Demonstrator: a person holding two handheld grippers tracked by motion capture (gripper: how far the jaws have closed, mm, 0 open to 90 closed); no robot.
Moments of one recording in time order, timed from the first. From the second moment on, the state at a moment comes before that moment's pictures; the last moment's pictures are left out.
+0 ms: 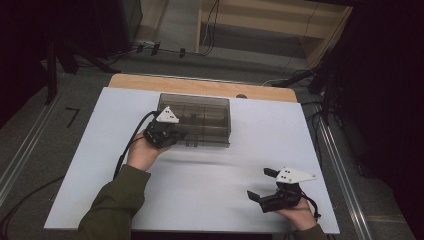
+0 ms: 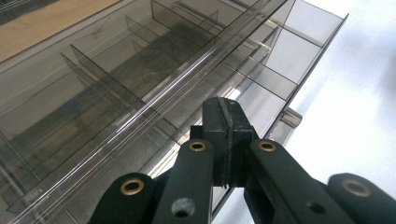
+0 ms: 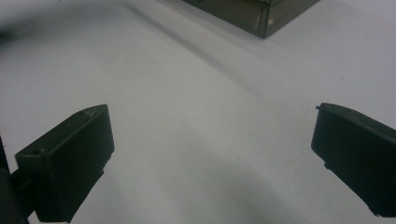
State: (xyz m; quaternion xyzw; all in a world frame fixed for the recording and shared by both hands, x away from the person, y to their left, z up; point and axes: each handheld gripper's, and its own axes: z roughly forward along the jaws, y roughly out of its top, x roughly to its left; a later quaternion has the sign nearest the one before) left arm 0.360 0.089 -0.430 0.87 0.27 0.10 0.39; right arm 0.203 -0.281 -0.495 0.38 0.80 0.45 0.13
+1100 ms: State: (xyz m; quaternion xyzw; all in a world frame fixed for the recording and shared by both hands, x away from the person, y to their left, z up) left arm 0.343 0.093 -0.429 0.88 0.26 0.09 0.39; right arm 0.202 -0.281 -0.495 0.38 0.80 0.45 0.13
